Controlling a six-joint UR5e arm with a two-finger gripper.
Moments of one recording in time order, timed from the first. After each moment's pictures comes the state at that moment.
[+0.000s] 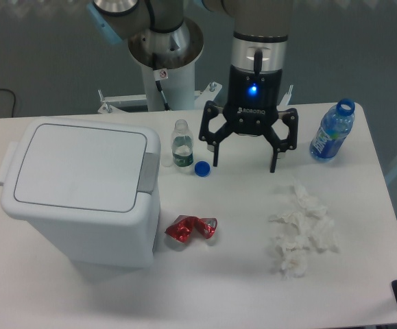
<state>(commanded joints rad) 2.58 -1.66 -1.57 -0.98 1.16 0.57</state>
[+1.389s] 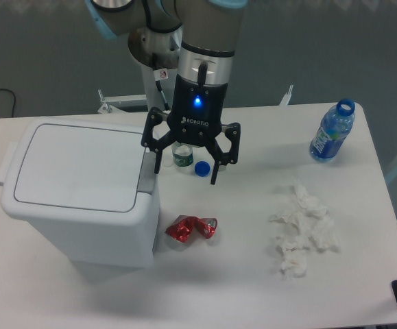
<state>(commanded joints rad) 2.47 -1.67 -1.61 -0.99 1.17 0.52</state>
